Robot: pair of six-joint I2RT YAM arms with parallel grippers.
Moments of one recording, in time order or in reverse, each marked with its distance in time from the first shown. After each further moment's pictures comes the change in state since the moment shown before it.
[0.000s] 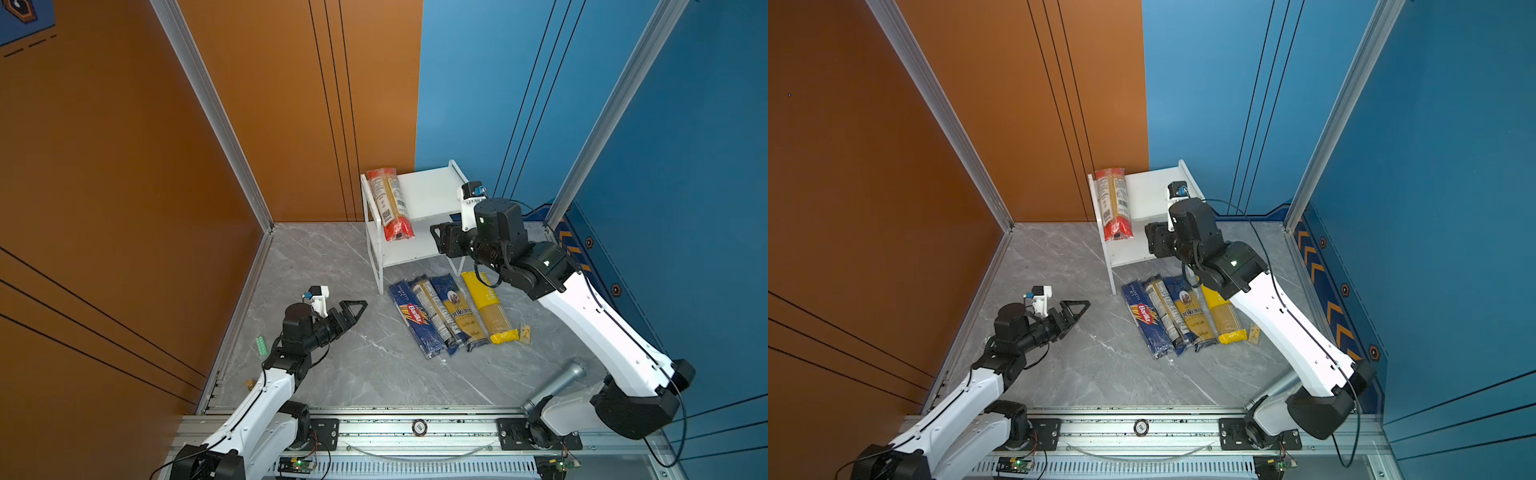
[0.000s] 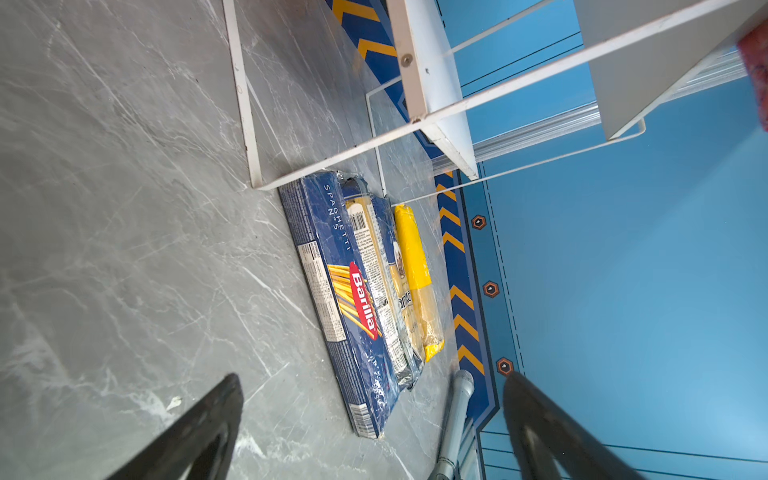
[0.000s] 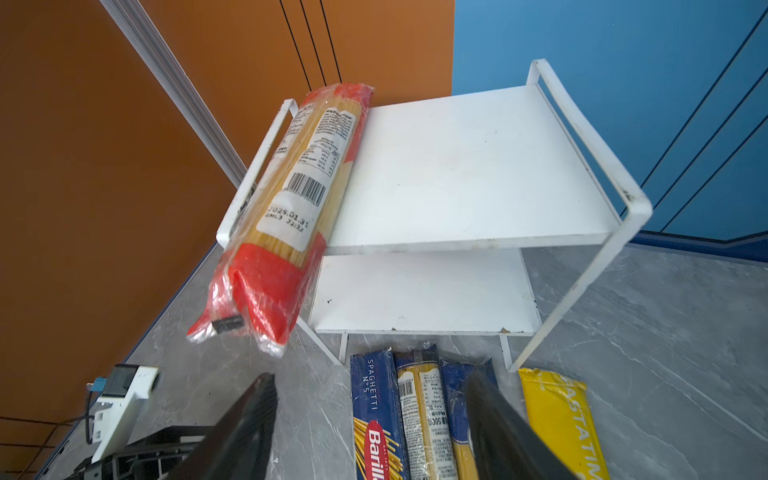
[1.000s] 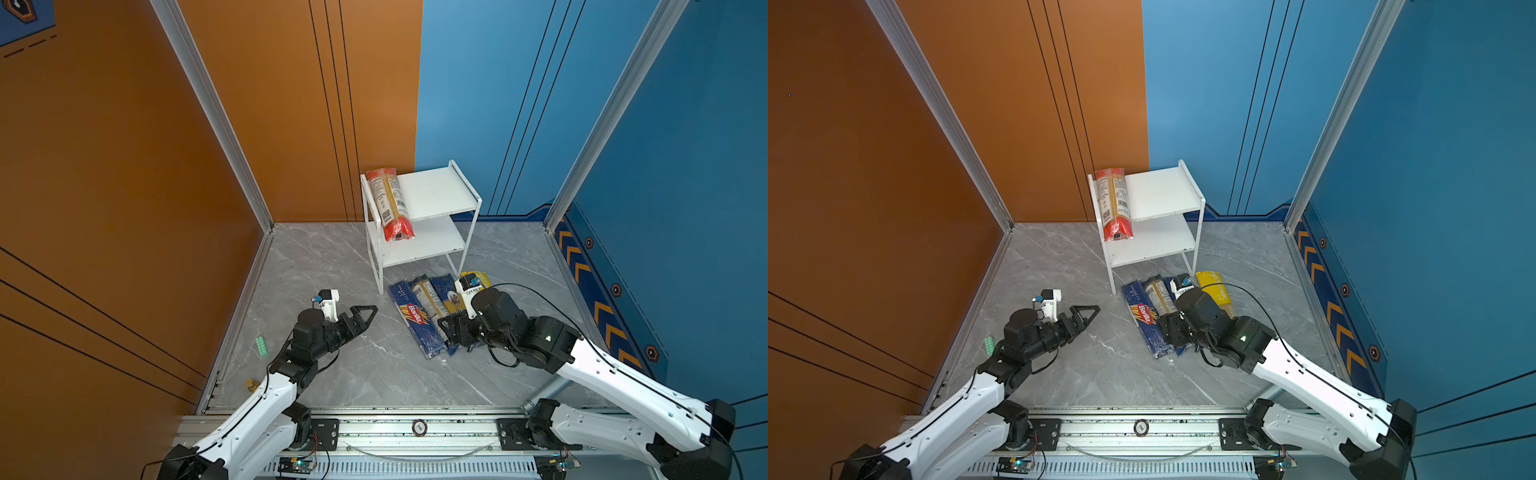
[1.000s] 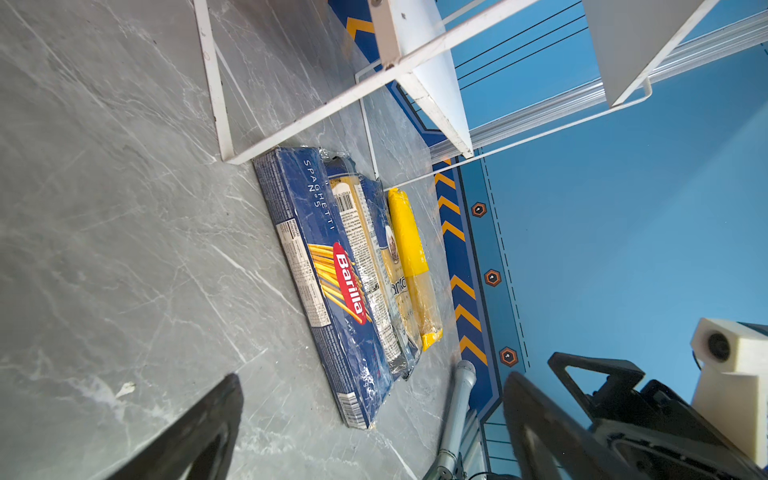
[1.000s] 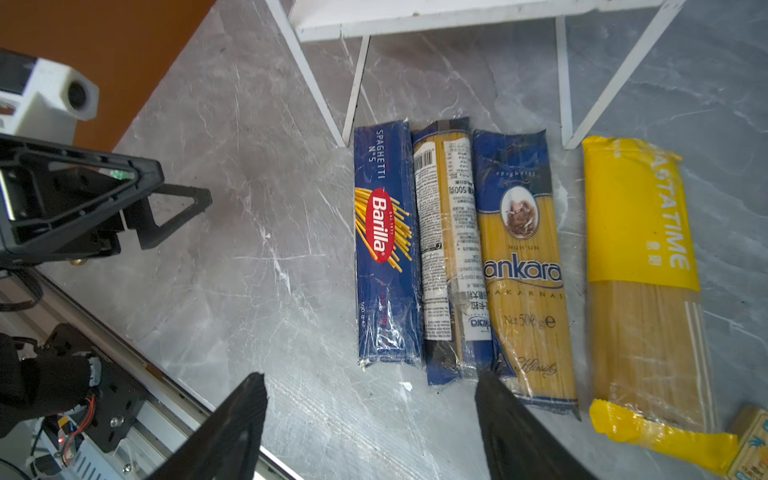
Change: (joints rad) left arm -0.165 -0.035 -0.016 0.000 -0.151 -0.035; right arm 0.189 -0.337 -0.719 0.030 -0.064 0.152
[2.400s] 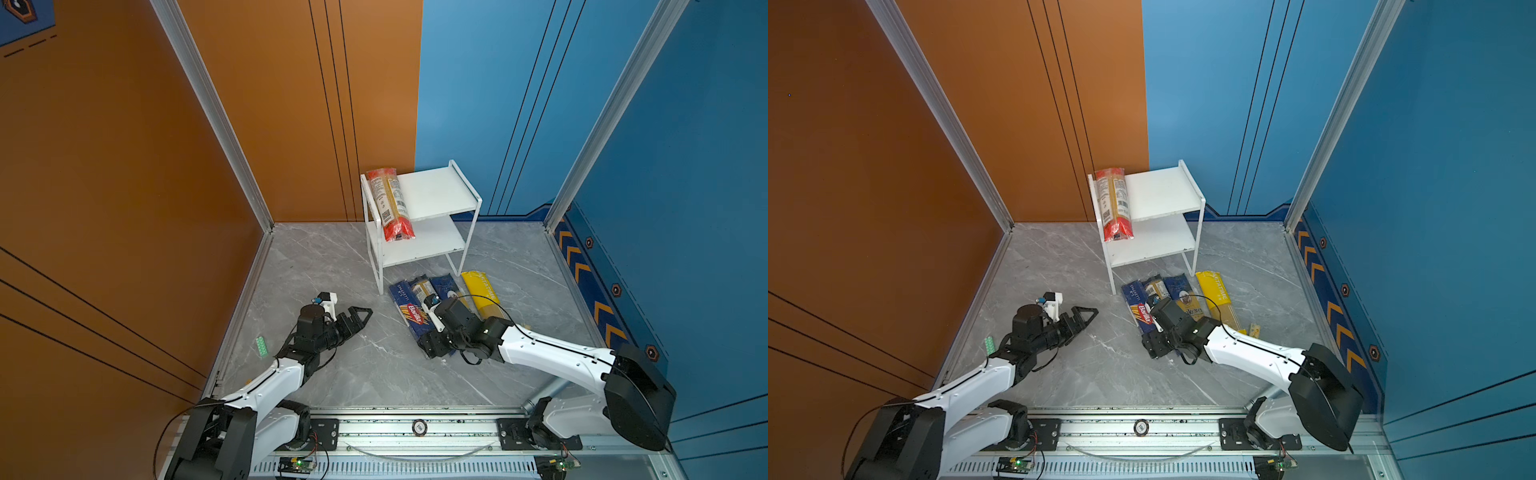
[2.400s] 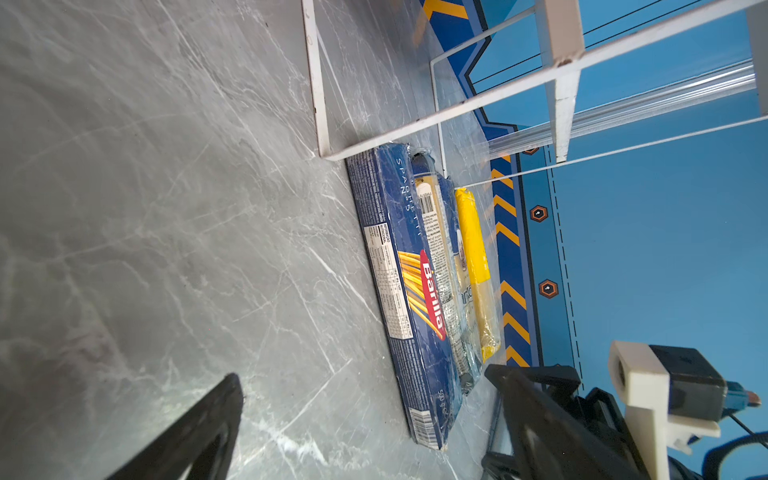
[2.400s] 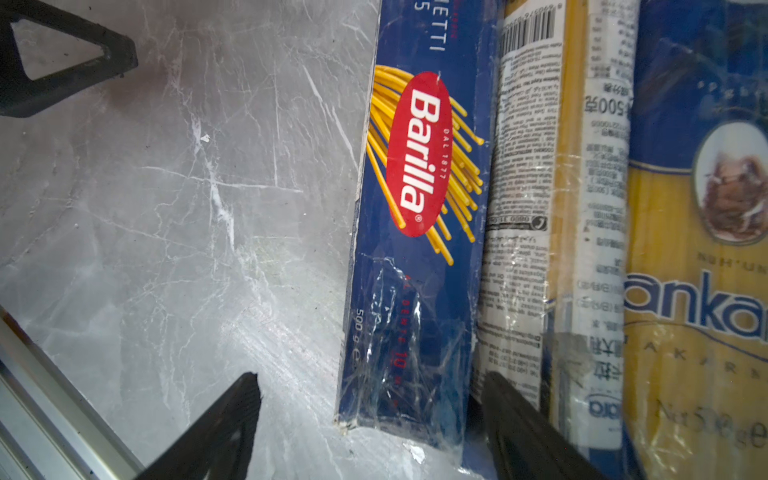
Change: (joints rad) left arm 0.121 0.254 -0.020 0.113 0.069 0.087; right arm -0.041 0.324 -0.184 0.345 -0.155 -0.163
